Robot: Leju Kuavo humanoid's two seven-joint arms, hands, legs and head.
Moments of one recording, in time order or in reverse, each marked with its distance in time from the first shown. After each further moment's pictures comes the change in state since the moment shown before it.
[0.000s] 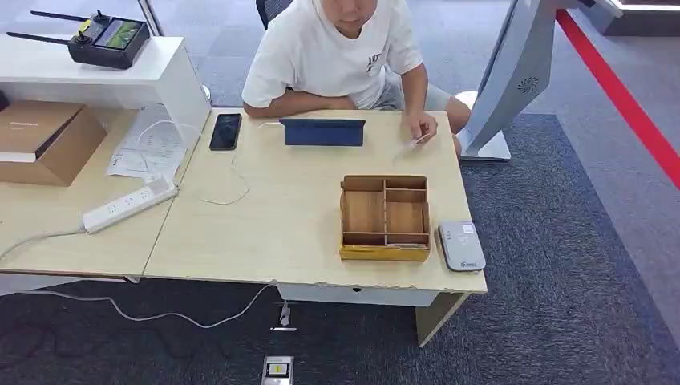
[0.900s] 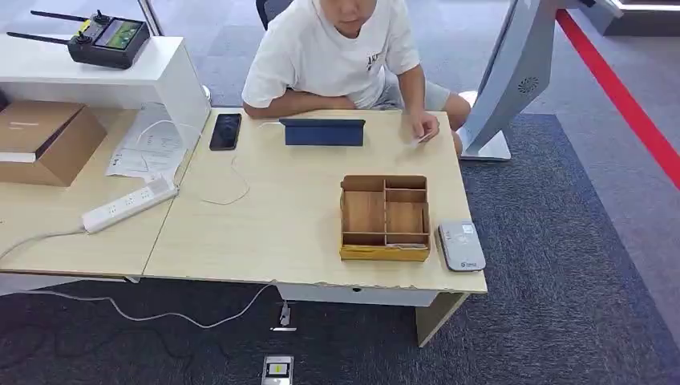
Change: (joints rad) left arm 0.000 -0.002 0.001 0.000 0.000 0.000 0.000; right arm 0.001 0.000 0.000 0.000 0.000 0.000 0.000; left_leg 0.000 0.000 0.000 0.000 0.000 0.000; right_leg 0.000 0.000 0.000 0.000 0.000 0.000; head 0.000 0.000
